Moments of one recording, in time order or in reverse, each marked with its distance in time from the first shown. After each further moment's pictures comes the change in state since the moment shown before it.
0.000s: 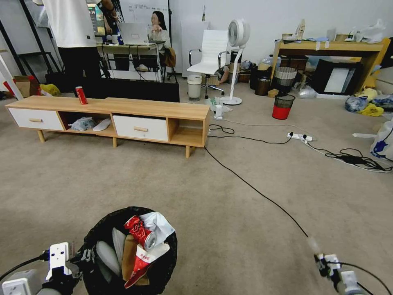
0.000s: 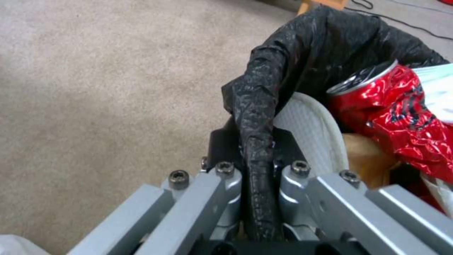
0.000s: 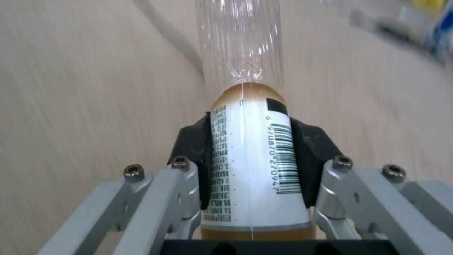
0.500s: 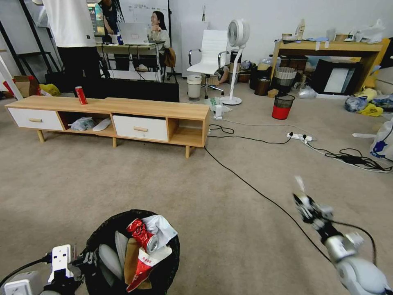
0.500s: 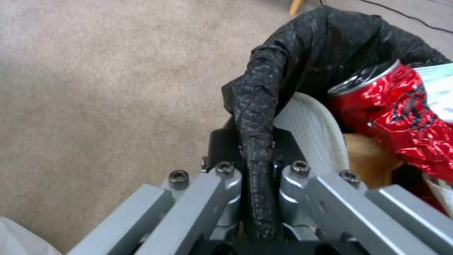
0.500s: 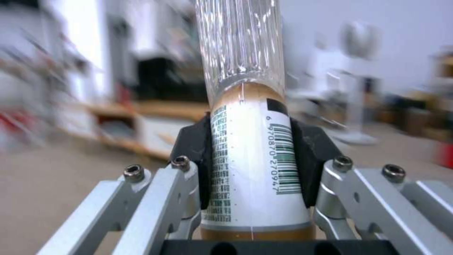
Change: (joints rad) left arm 0.016 0.007 0.010 0.000 -0.052 0.019 -0.013; right arm 0.050 -0.112 -0.258 0.532 0.499 0.112 -0.087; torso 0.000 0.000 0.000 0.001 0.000
